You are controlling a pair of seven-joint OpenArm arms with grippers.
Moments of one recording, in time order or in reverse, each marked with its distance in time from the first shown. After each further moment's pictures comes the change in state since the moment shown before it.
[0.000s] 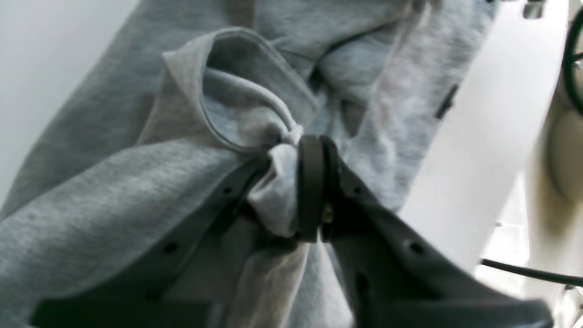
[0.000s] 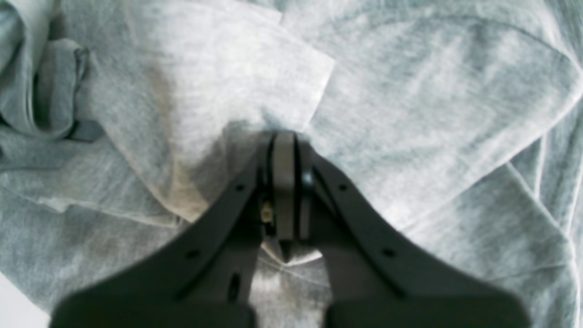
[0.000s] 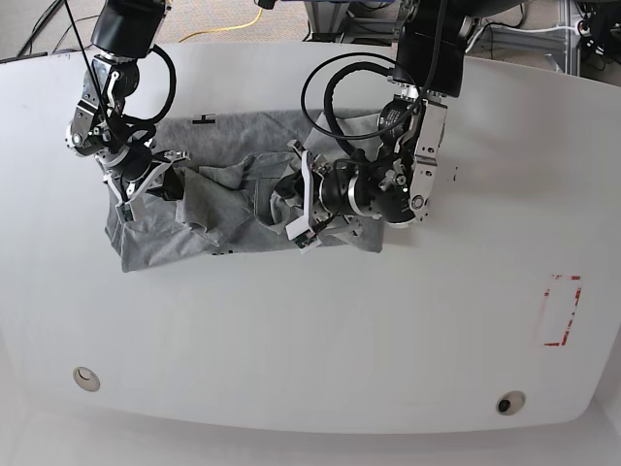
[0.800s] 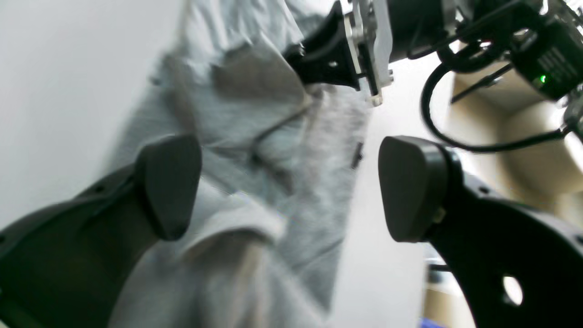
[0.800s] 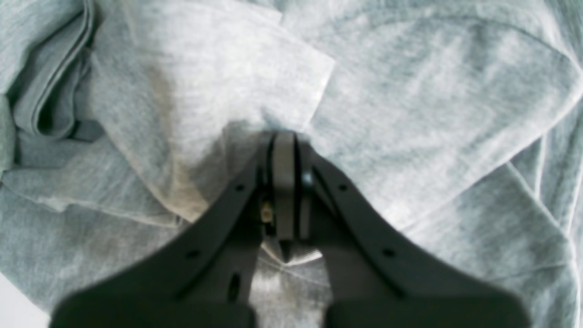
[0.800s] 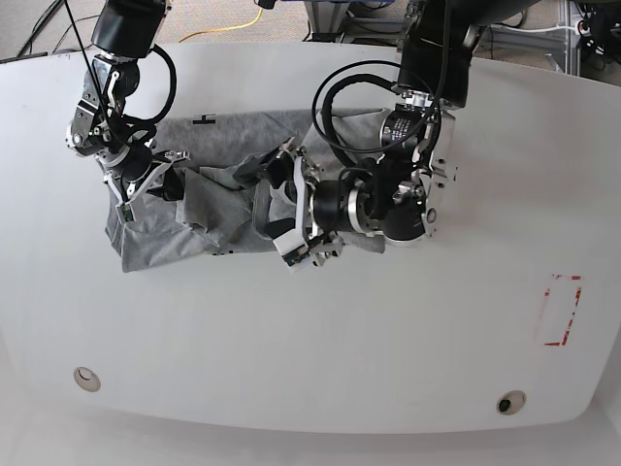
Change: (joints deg) left arm -2.9 -3.5 2.1 8.9 -15.1 -0.1 5.4; right arm 0.0 0.0 0.0 0.0 0.0 0.0 0.0
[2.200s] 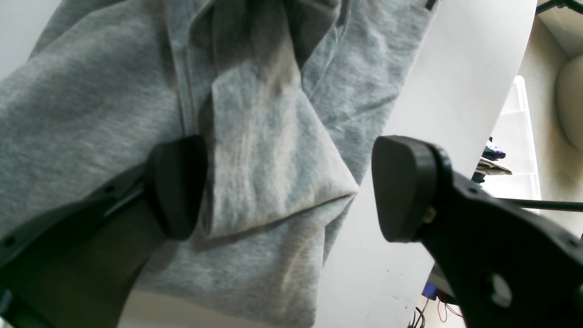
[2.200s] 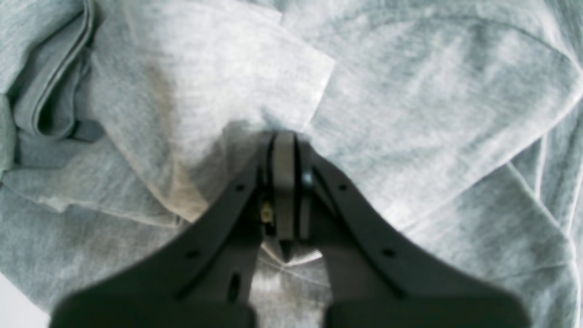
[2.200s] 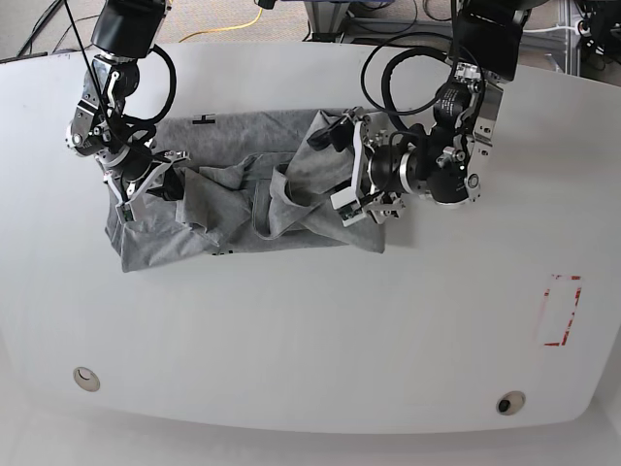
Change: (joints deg) left arm 8.0 -11.6 1.4 3.2 2.6 0.1 0.7; right arm 0.0 0.0 0.0 0.0 0.0 0.0 0.0
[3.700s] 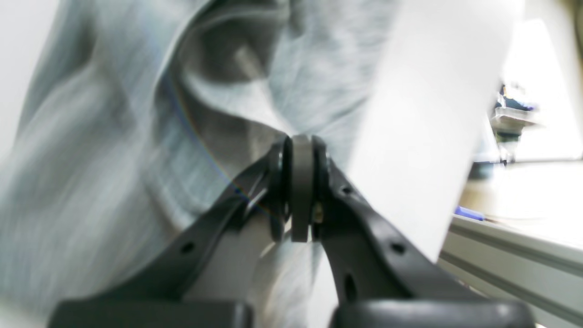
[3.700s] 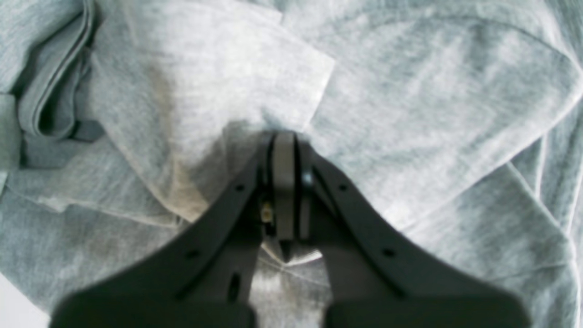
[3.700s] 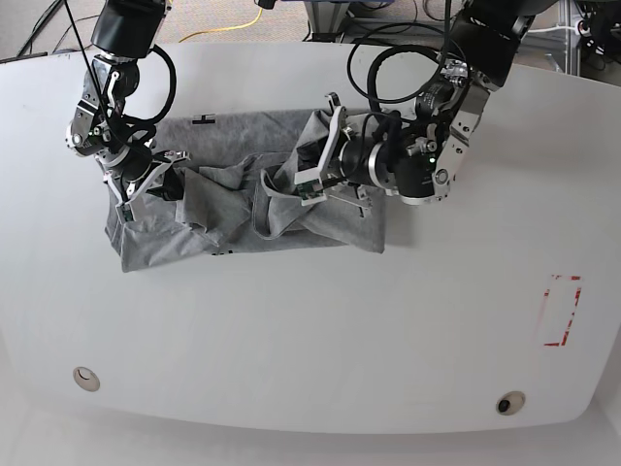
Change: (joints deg) left arm -3.0 -0.1 12.6 4.0 3.9 0.0 0.0; right arm 0.0 0.0 0.0 0.0 0.0 0.0 0.0
